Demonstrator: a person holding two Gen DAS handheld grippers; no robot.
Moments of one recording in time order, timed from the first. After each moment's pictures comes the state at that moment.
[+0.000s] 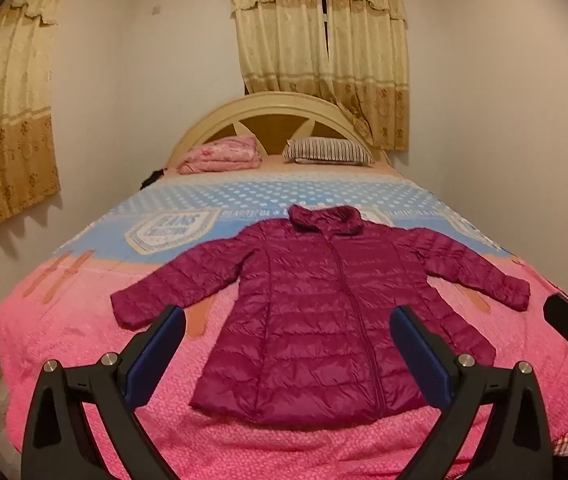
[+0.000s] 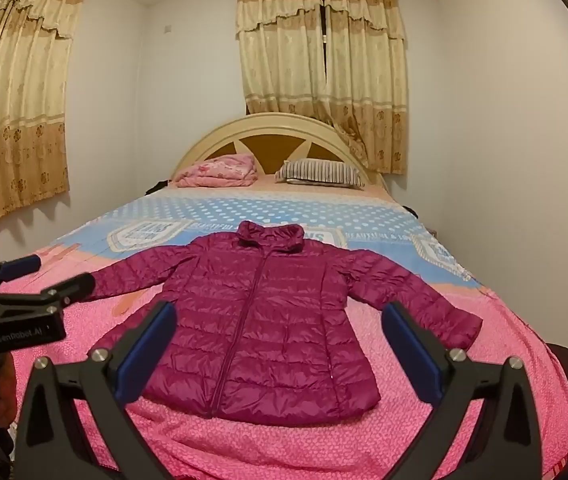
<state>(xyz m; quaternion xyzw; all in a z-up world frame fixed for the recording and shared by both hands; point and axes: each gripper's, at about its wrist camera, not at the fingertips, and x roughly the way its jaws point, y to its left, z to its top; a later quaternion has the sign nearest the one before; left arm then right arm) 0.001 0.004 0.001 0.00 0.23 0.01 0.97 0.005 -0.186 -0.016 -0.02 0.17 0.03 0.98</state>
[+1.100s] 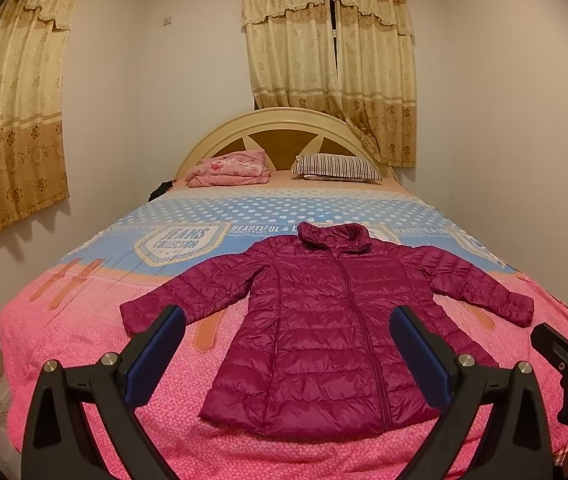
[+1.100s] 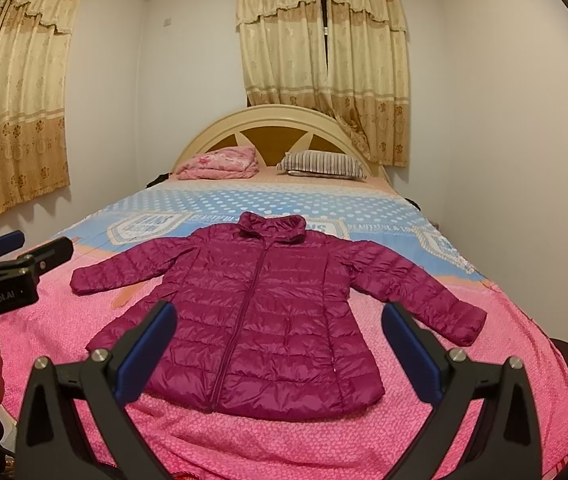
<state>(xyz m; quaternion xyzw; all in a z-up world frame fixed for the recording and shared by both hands) -0.006 0.014 0.011 -0.01 0.20 0.02 0.98 0.011 -0.188 -0.024 -0.01 0.19 0.03 0.98</state>
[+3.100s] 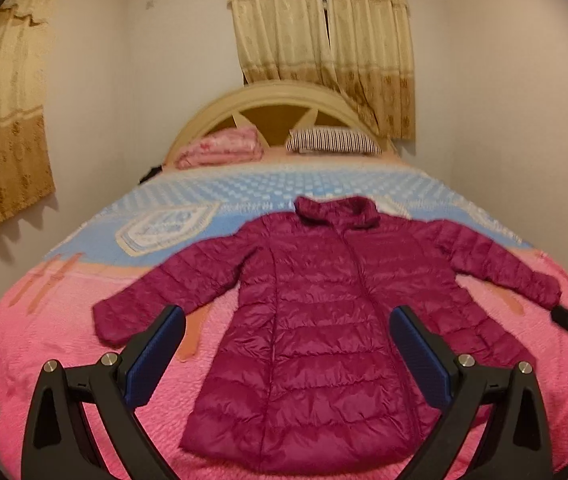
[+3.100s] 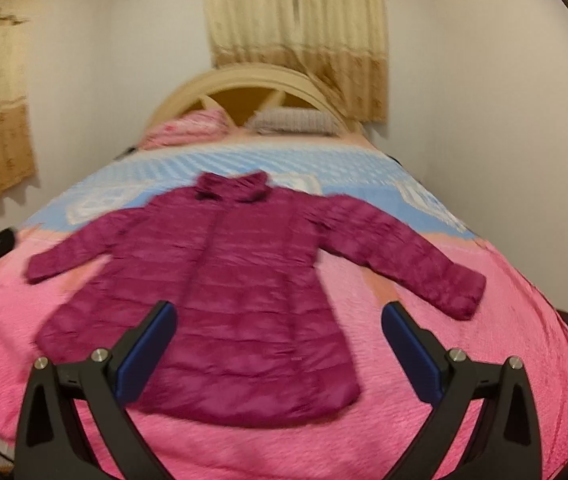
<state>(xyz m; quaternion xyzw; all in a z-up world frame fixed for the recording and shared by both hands) 0.086 0.013 -0.042 0.02 0.25 0.01 0.97 0.088 -0.245 -0.077 0.01 0.27 -0.02 0.96</state>
